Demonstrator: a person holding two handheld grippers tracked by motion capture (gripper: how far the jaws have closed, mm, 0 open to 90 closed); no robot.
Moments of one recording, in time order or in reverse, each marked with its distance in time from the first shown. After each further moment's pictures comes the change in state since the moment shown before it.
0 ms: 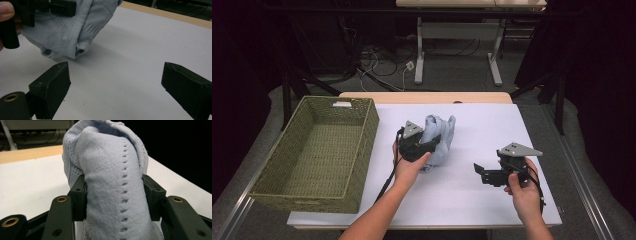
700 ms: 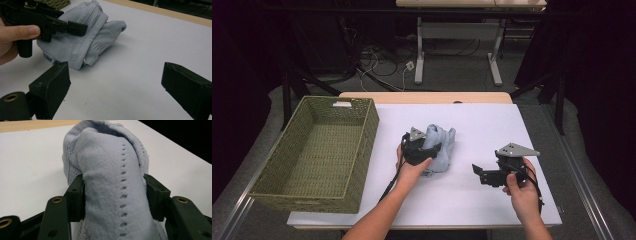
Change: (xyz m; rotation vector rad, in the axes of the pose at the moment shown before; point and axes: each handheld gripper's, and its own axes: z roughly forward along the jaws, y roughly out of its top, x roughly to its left) left arm 0.011 -0.027 0.027 0.114 0.025 -0.010; right arm 0.002 -0.001 0.004 0.006 0.005 -0.010
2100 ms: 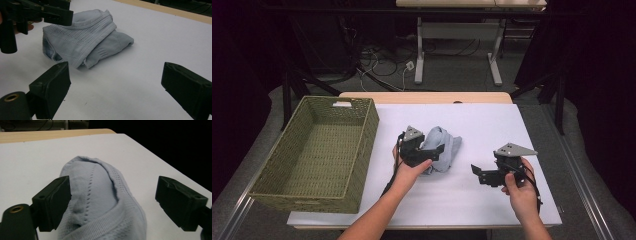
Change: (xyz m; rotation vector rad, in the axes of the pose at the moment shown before) left arm -0.013 0.012 -0.031 -0.061 -0.076 -0.032; right arm 0.001 -0.001 0.005 0.009 0.005 0.002
